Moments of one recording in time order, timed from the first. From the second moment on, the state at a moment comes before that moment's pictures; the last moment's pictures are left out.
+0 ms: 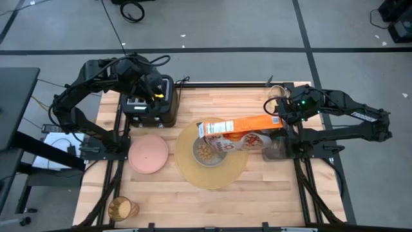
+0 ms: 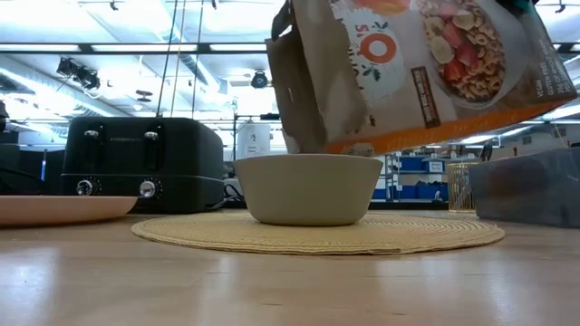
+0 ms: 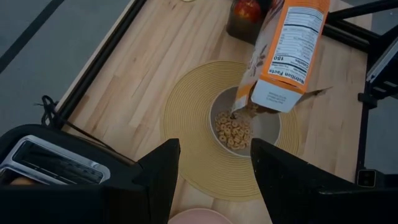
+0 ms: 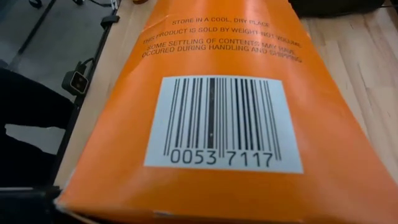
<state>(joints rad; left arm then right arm) 0.26 1.43 2.03 -1.43 0.02 -0.17 -0.22 0.74 1.04 -1.04 -0.35 -0.06</state>
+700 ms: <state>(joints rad) 0.26 1.43 2.03 -1.43 0.02 -0.17 -0.21 0.87 1.17 -1.17 -0.31 -0.22</state>
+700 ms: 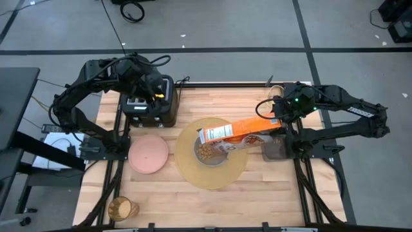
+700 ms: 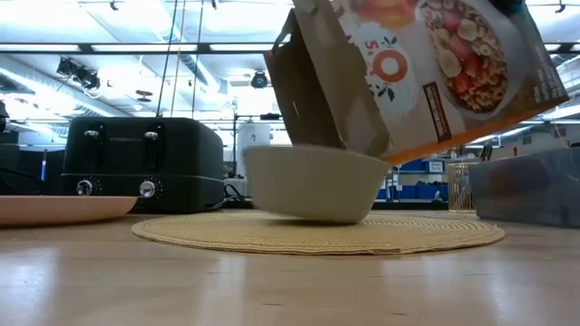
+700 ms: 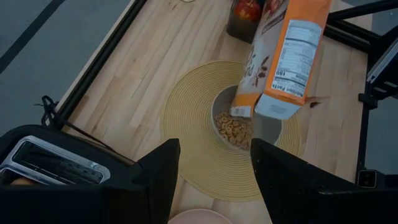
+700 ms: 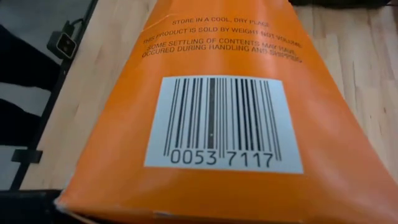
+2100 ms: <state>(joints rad) 0.26 1.43 2.03 -1.43 -0.01 -0.17 -0.21 0.91 1.25 -1.18 -0.36 -0.26</state>
